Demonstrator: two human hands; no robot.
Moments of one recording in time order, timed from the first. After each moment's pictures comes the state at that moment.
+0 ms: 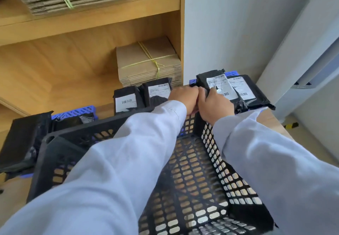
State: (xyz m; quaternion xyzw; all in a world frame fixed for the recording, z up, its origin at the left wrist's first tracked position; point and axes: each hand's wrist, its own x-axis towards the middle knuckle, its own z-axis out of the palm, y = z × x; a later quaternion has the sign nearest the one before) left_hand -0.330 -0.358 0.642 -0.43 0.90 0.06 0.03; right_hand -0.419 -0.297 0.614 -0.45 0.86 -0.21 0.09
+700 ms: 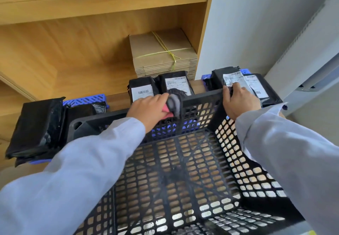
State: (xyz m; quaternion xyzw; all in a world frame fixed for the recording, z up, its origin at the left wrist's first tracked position) left_hand -0.134 -0.361 0.622 -0.42 0.91 0.01 -0.02; right_hand -0.405 -0.294 0.612 -0.48 0.87 -0.13 -0.02
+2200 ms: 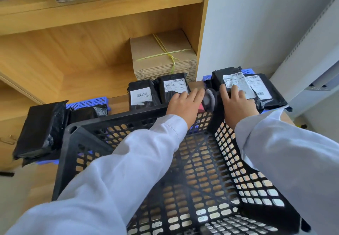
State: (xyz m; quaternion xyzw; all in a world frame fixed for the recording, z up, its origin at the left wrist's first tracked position) left_hand -0.250 -0.348 0.600 -0.39 0.92 -0.09 -0.04; right_hand -0.423 -0.284 0.604 -0.60 0.79 0.10 -0.08
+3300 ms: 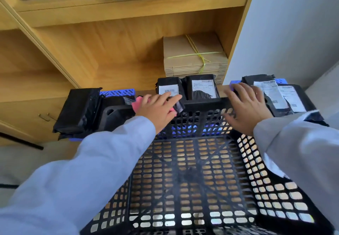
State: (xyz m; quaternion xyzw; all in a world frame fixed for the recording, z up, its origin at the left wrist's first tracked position) left_hand -0.090 -0.344 0.616 -0.50 0.86 -0.04 -0.02; right_hand -0.387 -0.294 0.615 -0.76 0.64 -0.05 -0.10
